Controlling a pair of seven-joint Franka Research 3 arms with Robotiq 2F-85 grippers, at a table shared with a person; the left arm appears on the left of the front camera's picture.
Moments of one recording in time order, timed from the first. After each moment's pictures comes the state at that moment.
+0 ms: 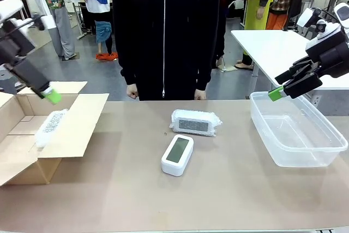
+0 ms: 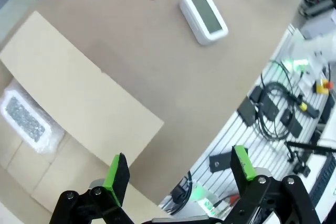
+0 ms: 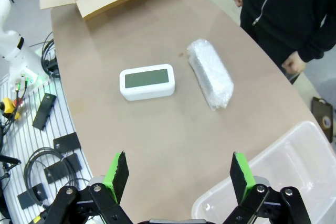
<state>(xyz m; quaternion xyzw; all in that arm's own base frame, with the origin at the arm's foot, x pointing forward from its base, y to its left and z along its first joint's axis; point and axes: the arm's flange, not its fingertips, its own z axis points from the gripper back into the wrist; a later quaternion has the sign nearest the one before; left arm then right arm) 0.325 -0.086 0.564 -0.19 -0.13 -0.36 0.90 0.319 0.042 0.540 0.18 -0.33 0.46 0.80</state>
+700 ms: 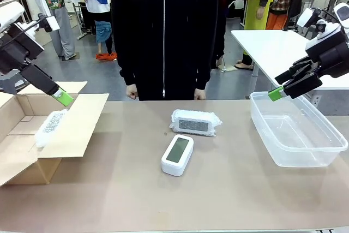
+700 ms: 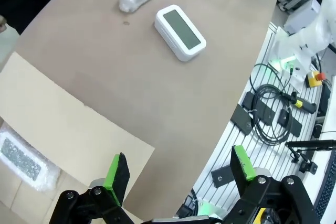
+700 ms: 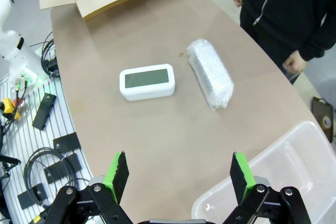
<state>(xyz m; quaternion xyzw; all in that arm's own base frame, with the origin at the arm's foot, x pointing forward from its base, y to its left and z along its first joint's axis) 0.327 -0.105 0.554 -0.23 -0.18 -0.41 0.86 0.319 0.042 0.540 0.18 -0.33 0.46 0.80</state>
